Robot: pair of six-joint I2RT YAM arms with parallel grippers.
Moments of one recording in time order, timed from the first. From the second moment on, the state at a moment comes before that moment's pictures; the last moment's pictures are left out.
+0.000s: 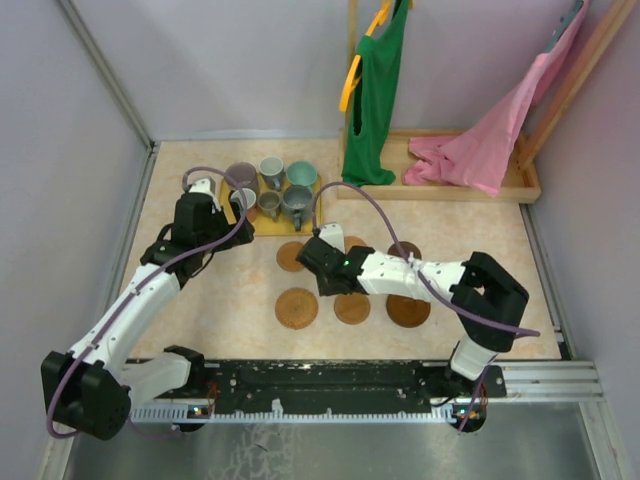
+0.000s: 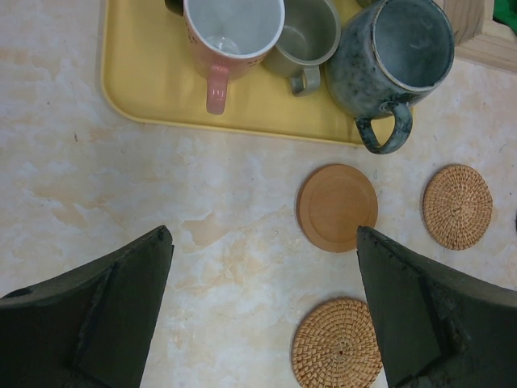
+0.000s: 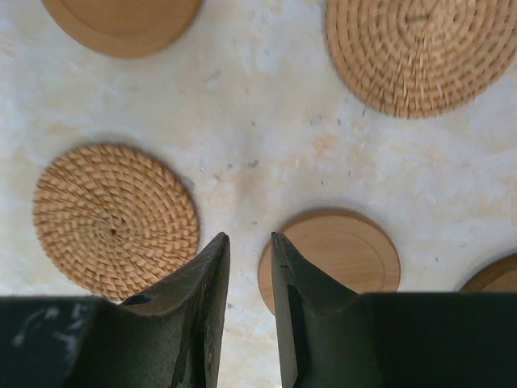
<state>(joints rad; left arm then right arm) -0.32 1.08 0.85 -0.39 -0.14 -0.44 1.05 1.65 1.08 -0.55 0.37 0.74</state>
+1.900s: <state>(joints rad) -0.31 0.96 0.83 -0.50 -0.25 -0.44 0.85 2.16 1.87 -0.54 0.37 0.44</state>
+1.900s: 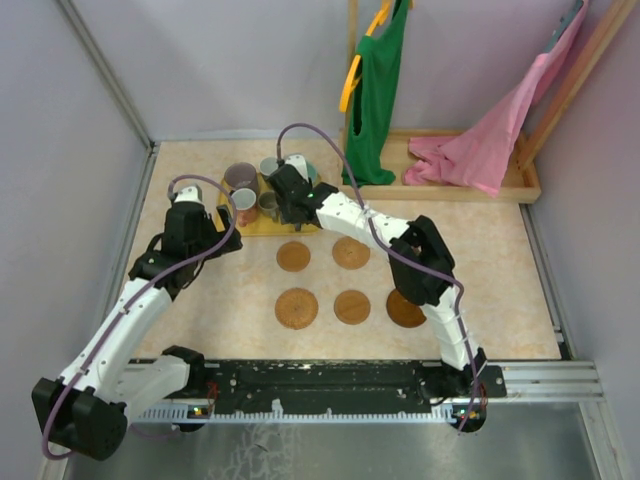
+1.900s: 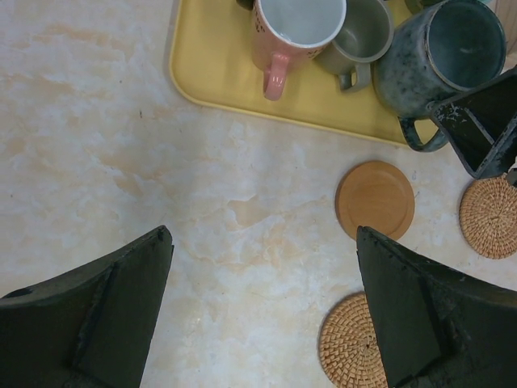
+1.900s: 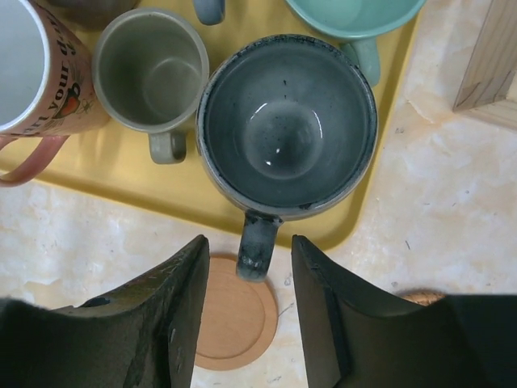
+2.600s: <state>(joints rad) -0.31 0.96 0.83 -0.51 -0.25 -0.43 0.85 2.21 1.88 -0.56 0.40 0.50</state>
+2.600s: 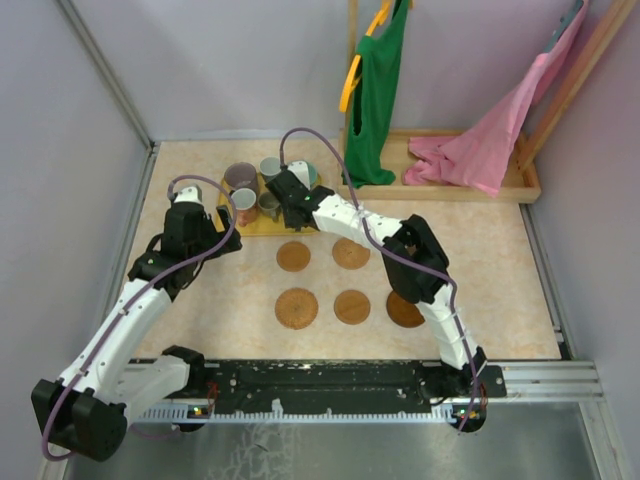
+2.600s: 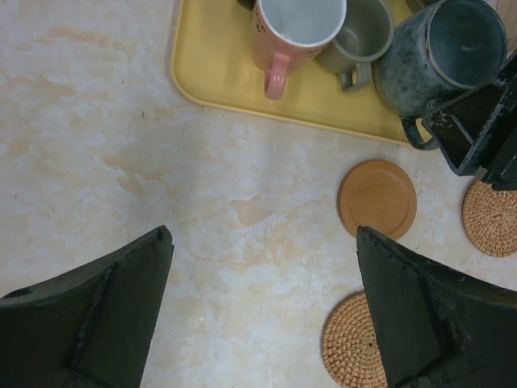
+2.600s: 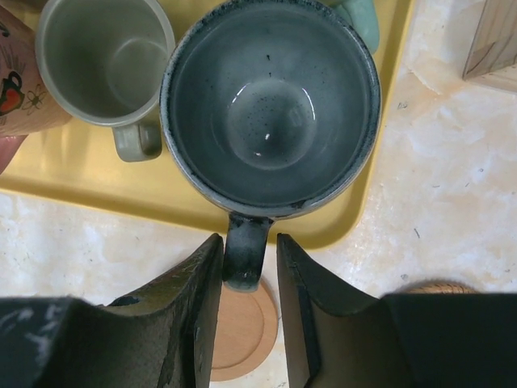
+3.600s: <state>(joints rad) -0.31 0.95 0.81 -0.51 -0.25 -0.43 0.84 2.25 1.88 -0.54 0.43 0.54</state>
